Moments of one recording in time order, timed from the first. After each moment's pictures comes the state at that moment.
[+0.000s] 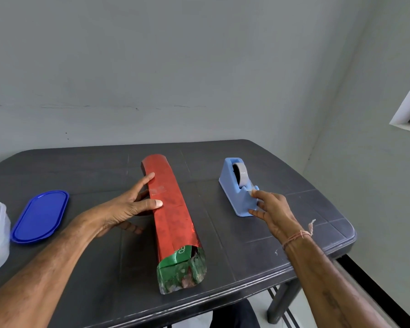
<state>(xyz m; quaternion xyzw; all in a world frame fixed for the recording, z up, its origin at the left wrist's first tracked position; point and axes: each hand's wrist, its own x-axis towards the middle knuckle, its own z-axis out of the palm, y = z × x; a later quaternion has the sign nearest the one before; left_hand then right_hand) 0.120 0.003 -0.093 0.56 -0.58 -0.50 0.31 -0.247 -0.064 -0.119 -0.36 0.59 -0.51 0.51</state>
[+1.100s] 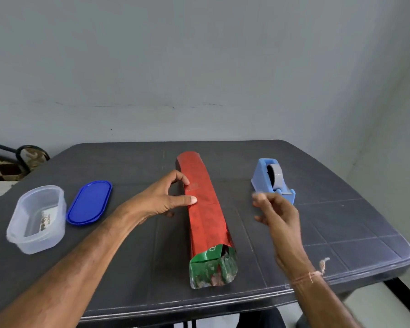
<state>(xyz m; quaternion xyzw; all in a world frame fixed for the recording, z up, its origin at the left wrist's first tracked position) 0.110 0.016 -0.076 0.59 -0.59 -0.41 0.36 -0.173 0.006 -0.118 -0.54 0.43 -0.59 0.43</state>
